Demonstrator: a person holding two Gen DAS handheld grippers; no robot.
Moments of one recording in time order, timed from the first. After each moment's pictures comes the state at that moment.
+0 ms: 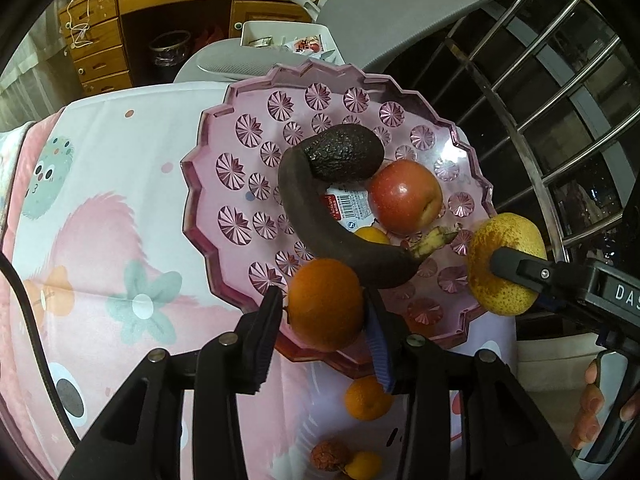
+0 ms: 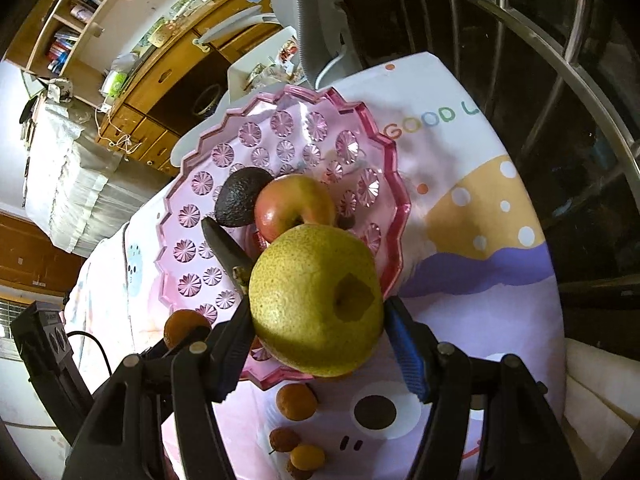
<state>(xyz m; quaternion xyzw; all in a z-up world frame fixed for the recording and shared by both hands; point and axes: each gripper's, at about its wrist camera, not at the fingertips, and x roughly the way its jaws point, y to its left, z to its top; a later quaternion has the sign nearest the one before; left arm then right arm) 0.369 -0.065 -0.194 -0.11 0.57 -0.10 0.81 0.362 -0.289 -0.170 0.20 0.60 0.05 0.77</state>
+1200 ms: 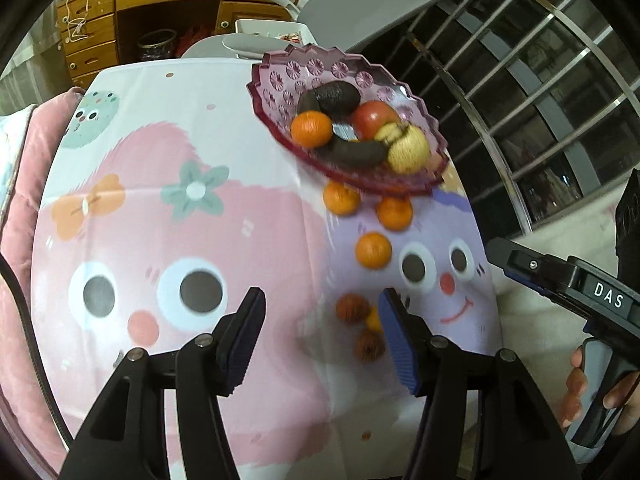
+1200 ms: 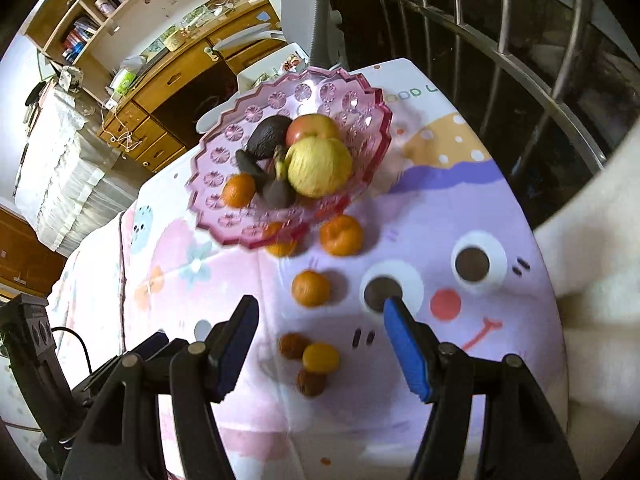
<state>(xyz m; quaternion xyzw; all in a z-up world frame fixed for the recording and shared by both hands) 0.225 0.001 -0.161 -0.11 0.56 -0.16 0.80 0.218 -0.234 -0.123 0.16 0.56 0.01 0.81</state>
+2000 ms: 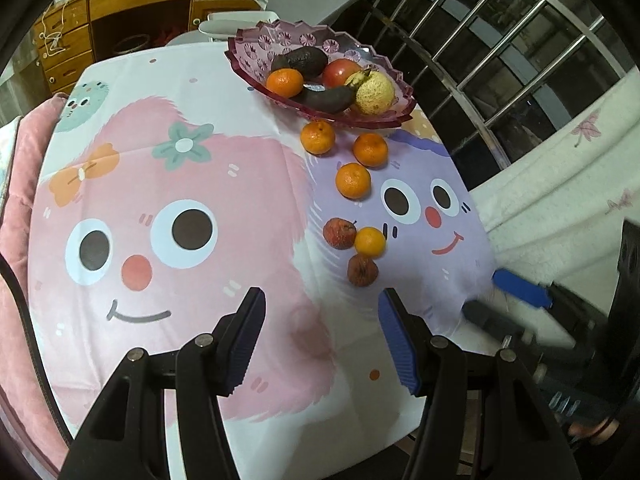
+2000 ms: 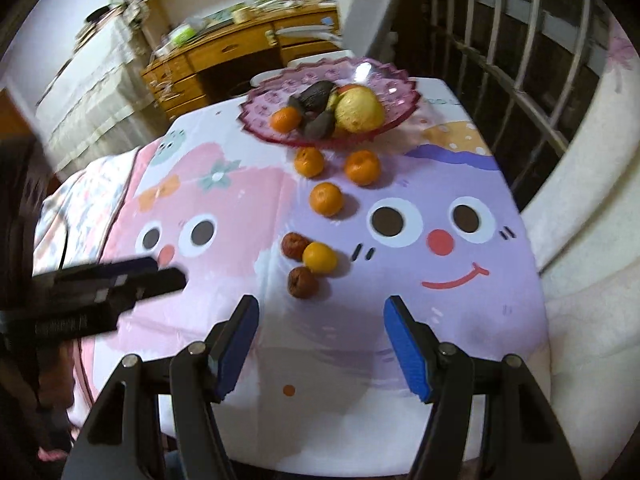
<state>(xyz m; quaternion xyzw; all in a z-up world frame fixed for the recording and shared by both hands) 0.173 -0.002 -0.169 -0.08 0.57 -0.21 0.79 0.107 -0.196 -0.138 0.03 0.52 0.07 0.85</state>
